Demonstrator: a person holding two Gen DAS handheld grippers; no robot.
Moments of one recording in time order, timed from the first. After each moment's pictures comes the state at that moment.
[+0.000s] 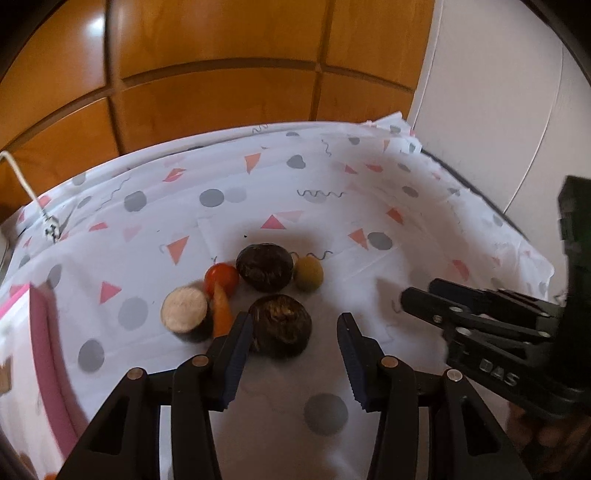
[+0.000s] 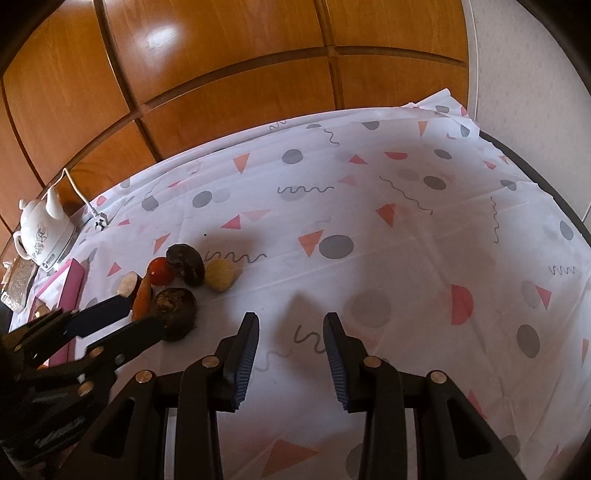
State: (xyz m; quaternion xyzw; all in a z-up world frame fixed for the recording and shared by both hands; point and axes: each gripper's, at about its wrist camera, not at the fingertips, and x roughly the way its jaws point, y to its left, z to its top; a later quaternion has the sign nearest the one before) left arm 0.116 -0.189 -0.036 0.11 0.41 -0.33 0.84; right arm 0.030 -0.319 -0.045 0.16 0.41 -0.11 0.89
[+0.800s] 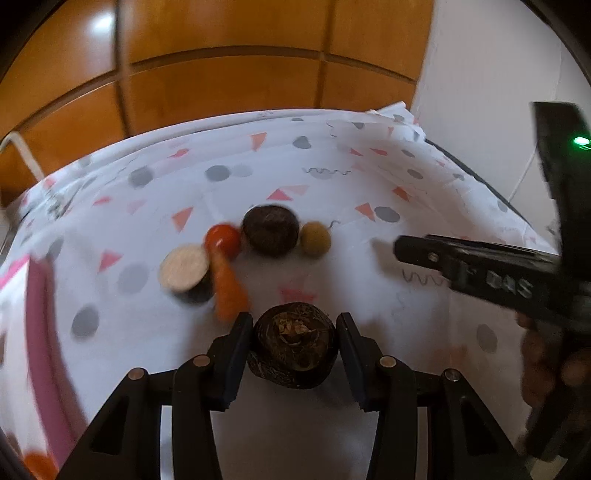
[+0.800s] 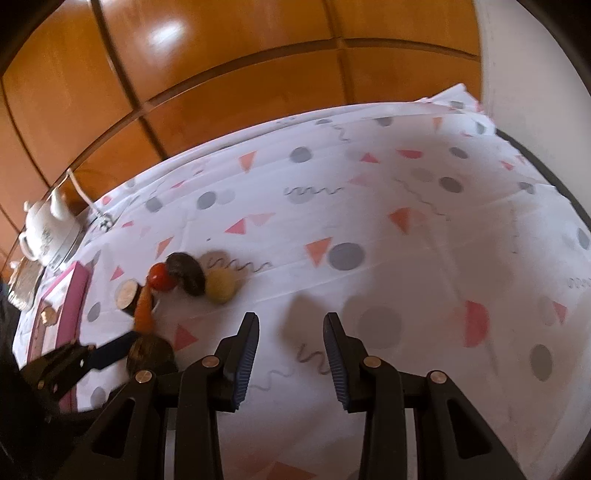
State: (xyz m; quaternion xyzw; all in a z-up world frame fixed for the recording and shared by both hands) left arm 0.095 -0.166 -0.056 0.10 0.41 -0.32 0.85; right arm 0.049 -0.325 -0.049 0.17 0.41 -0.07 0.89
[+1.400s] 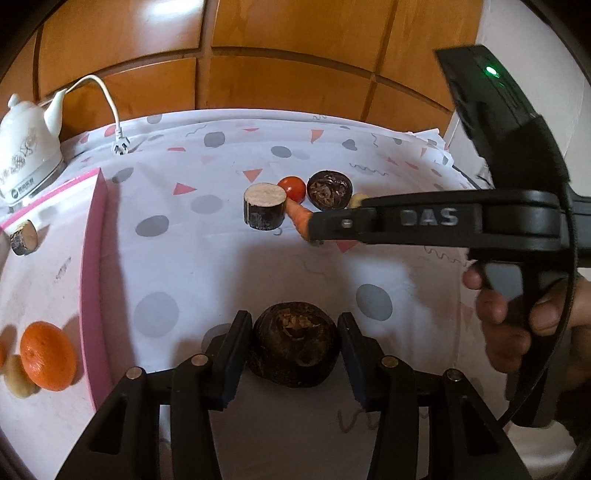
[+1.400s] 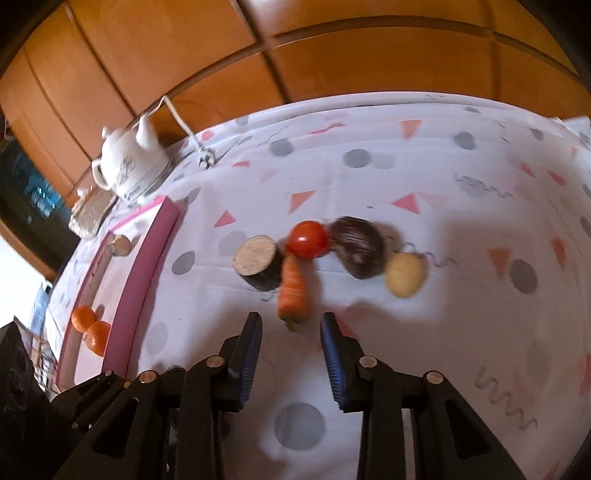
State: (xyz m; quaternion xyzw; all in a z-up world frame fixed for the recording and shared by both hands) left arm 0.058 -0.104 -0.068 0.03 0.41 -0.26 0.87; right arm 0.099 -0.235 -0.055 0.12 0.45 0.12 0.88
